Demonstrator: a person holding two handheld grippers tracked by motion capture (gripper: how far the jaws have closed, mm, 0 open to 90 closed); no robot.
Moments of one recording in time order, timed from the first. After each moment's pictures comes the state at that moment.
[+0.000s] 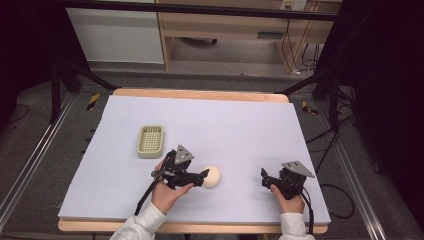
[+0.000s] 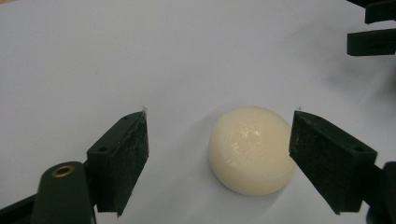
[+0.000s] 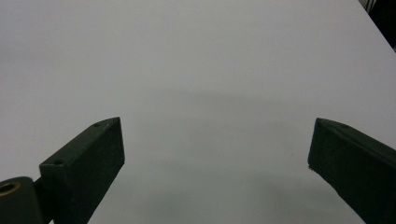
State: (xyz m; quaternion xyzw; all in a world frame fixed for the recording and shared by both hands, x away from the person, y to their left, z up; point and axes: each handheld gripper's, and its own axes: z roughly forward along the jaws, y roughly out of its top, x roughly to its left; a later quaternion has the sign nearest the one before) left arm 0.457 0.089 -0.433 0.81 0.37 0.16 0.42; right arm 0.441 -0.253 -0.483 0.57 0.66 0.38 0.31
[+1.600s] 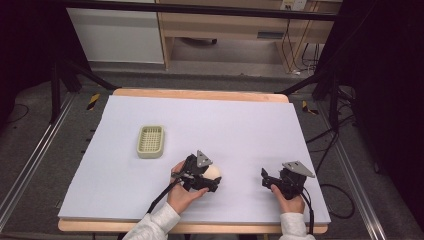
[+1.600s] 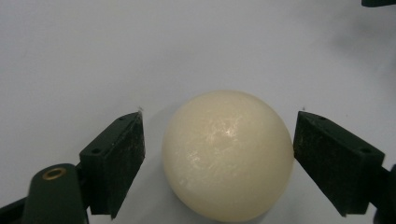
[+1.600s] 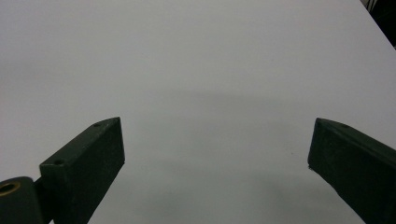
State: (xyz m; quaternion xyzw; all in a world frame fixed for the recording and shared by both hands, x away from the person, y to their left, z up) left arm 0.465 0.047 -0.462 0.85 0.35 0.14 0.37; right arm 0.441 -0.255 -0.484 0.57 0.66 0.38 0.30
